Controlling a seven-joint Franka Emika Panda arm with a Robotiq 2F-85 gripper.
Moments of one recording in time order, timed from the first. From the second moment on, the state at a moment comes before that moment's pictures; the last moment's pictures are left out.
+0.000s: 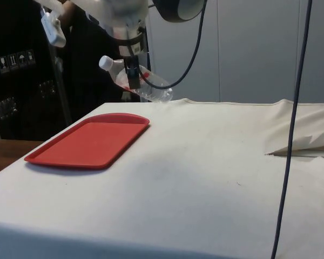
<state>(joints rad) 0.10 0.13 0.04 -2.19 -0.88 2.30 0.32</state>
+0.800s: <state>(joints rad) 0.10 0.19 -0.01 -2.10 -0.88 2.36 0.40</state>
